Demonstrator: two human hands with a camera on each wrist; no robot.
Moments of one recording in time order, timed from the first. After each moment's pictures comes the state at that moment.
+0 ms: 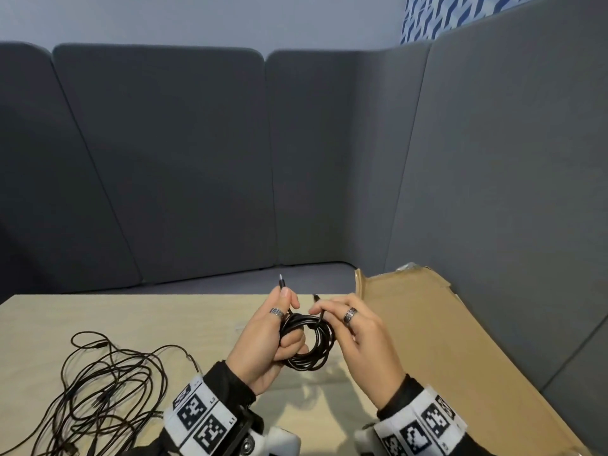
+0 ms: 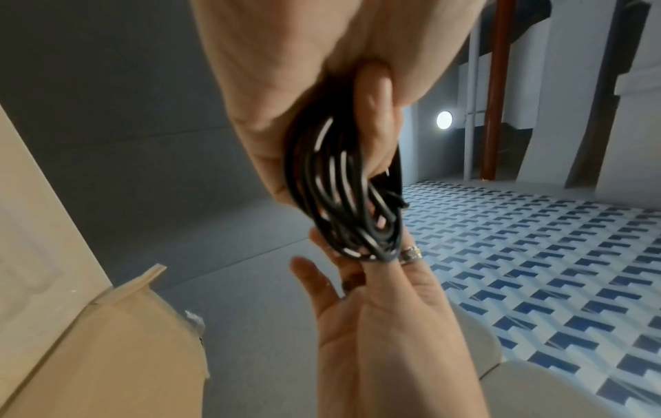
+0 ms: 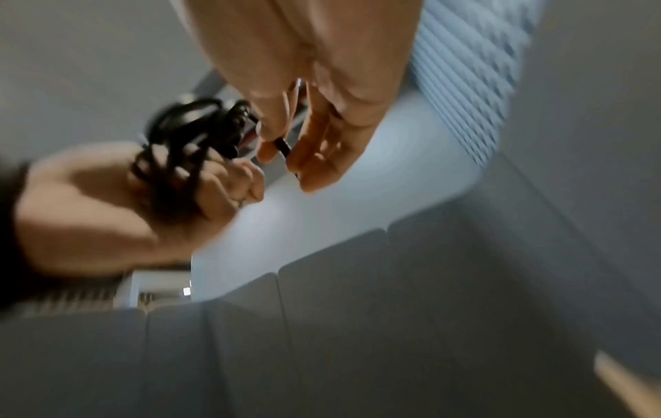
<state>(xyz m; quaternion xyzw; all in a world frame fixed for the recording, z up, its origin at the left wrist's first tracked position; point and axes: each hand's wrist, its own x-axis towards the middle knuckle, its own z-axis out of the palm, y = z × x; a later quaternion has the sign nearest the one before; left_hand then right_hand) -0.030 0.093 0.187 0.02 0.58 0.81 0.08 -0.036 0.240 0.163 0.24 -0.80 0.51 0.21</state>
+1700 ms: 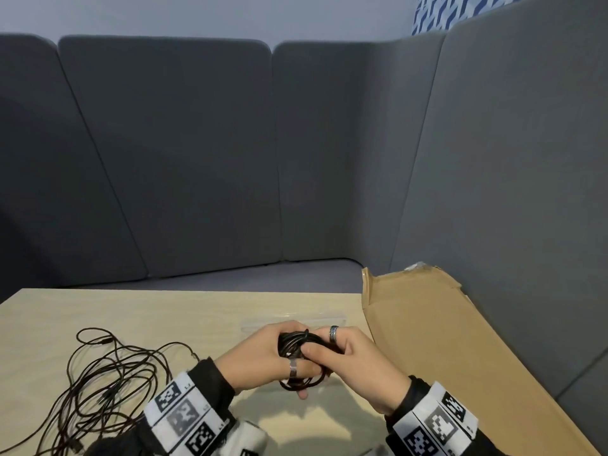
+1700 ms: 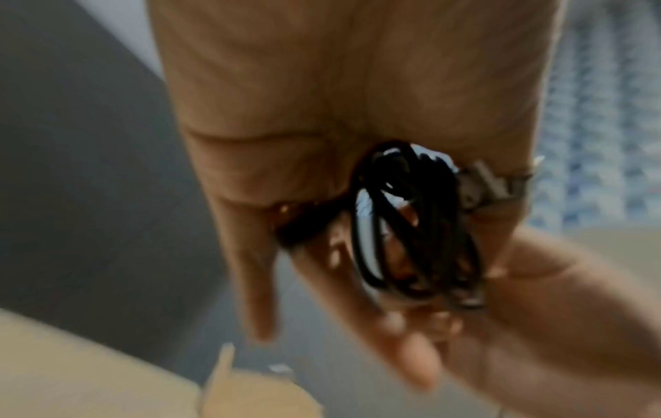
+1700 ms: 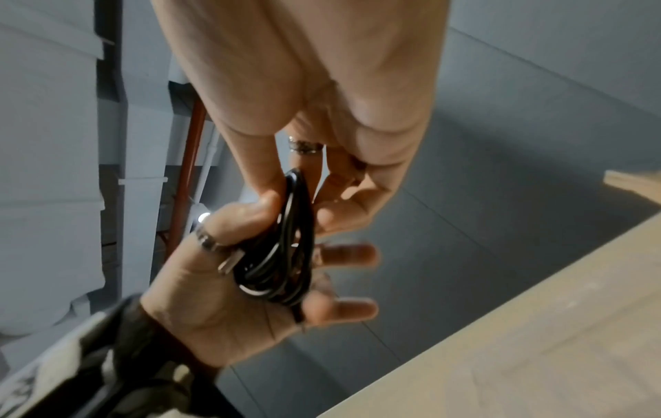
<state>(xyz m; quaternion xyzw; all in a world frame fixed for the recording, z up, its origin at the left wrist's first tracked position) -0.050 0.056 0.163 0.13 0.78 0.57 0.21 -0.046 0.228 0.154 0.19 -0.74 0.63 -0.16</state>
